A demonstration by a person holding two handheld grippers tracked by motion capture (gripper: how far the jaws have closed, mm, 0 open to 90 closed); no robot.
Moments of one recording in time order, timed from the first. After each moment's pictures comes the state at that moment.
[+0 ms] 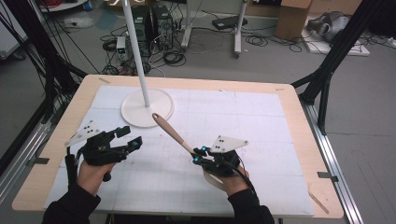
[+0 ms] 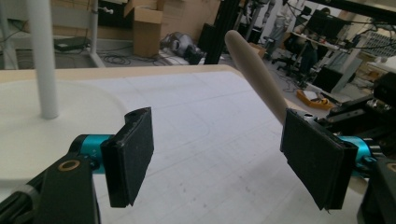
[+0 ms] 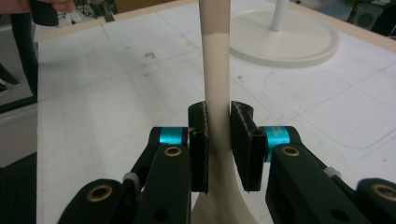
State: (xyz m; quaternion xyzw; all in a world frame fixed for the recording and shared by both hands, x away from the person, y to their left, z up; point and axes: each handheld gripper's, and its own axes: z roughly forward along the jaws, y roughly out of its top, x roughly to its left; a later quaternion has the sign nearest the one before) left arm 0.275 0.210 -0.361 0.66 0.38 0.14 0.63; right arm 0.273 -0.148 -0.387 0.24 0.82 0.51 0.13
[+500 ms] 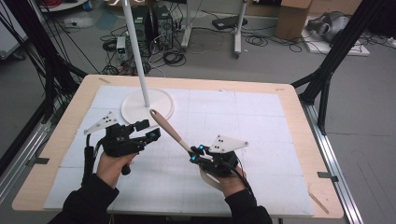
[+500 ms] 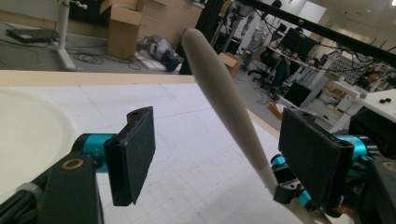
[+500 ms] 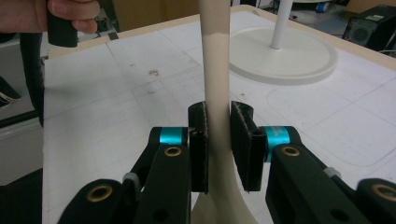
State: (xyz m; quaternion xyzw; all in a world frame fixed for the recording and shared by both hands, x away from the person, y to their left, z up) left arm 0.291 0.168 -0.352 0.64 0.38 0.08 0.66; right arm 0.270 -0.142 -0.383 0.24 0.80 0.53 0.13
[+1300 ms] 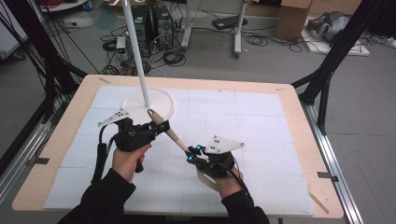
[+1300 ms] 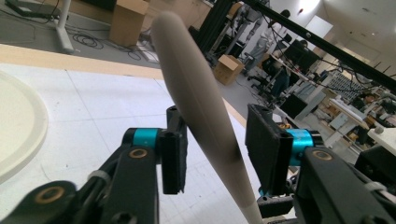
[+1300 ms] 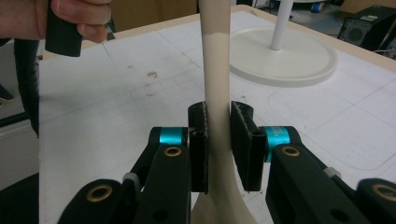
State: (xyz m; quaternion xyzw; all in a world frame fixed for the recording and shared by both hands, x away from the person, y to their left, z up) left arm 0.300 0.144 -0.350 0.62 0.43 0.05 0.66; right arm 0.267 -0.133 -0.382 0.25 0.80 0.52 0.14
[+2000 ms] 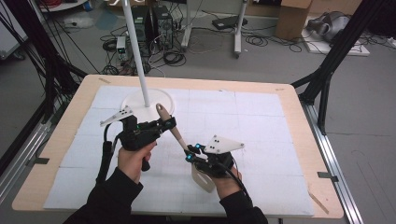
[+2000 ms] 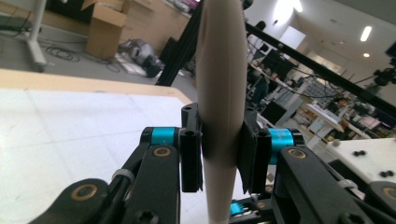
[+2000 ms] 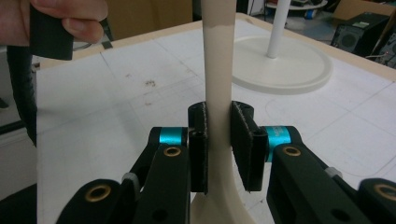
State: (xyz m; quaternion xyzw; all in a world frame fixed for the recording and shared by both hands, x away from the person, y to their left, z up) left arm 0.295 0.125 -0.330 0.61 0.39 0.04 0.69; right arm 0.266 -0.130 -0.379 0.25 0.79 0.54 0.15
